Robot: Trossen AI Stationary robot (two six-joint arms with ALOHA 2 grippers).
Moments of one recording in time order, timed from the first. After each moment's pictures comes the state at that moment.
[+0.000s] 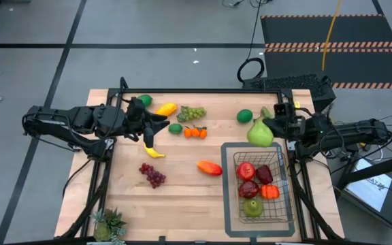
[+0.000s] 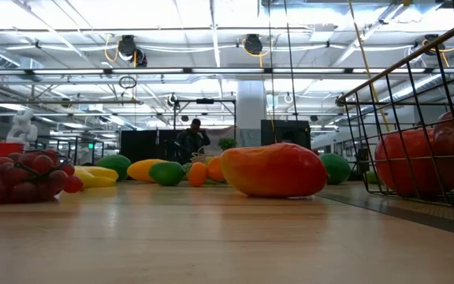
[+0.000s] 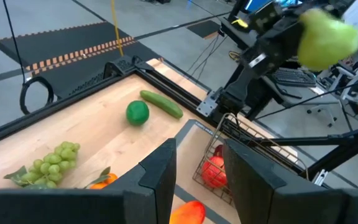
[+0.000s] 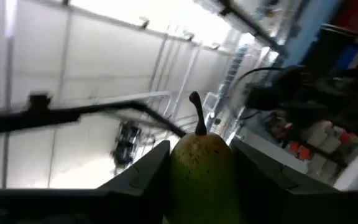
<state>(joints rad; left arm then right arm) -0.17 1.09 1.30 -0.55 -0.46 -0.59 0.06 0.74 0.48 0.90 -0.02 1.21</state>
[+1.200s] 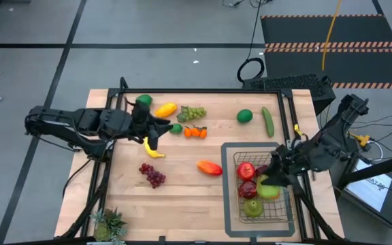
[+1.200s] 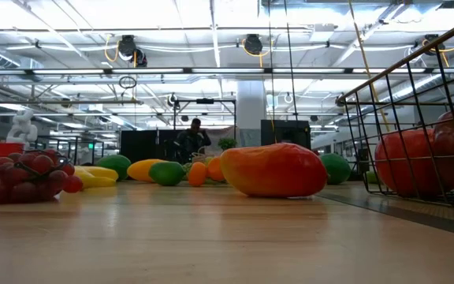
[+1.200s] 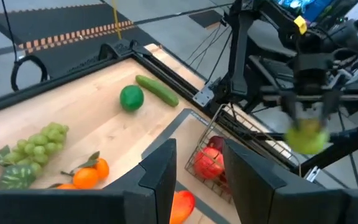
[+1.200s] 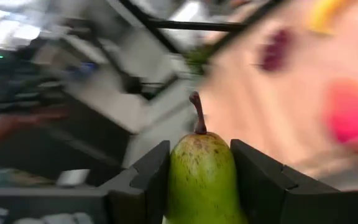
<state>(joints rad) -0.19 1.14 1.30 -0.55 -0.44 -0.69 0.80 0.74 0.73 -0.32 0.45 0.97</state>
